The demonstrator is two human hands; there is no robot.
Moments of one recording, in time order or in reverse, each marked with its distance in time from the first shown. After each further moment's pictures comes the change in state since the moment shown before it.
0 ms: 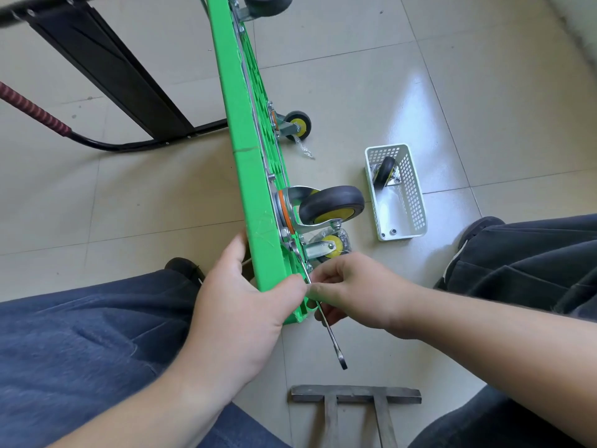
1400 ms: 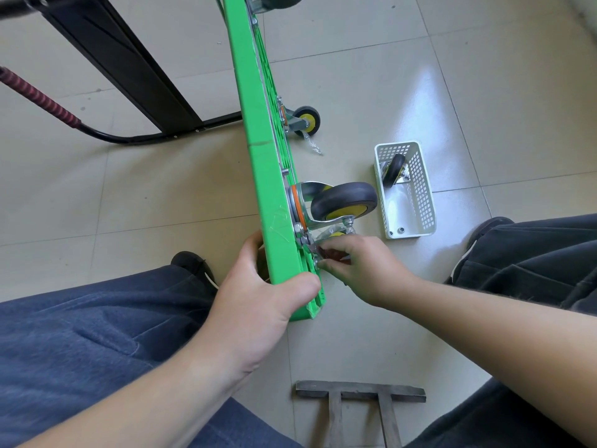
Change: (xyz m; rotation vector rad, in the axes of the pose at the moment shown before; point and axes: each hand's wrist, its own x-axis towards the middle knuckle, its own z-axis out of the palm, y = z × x) left_hand 0.010 -0.015 -0.005 -0.066 -0.110 -0.136; right_hand 0.043 0.024 -0.012 -0.487 0.242 -0.417
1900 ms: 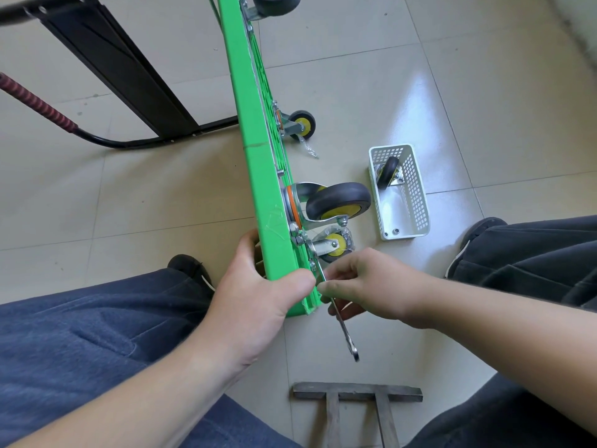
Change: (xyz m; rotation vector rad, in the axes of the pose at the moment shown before) left_hand 0.000 0.003 0.002 0.023 0.018 0.031; right_hand -0.033 -0.033 -0.025 0.473 -0.291 0.431
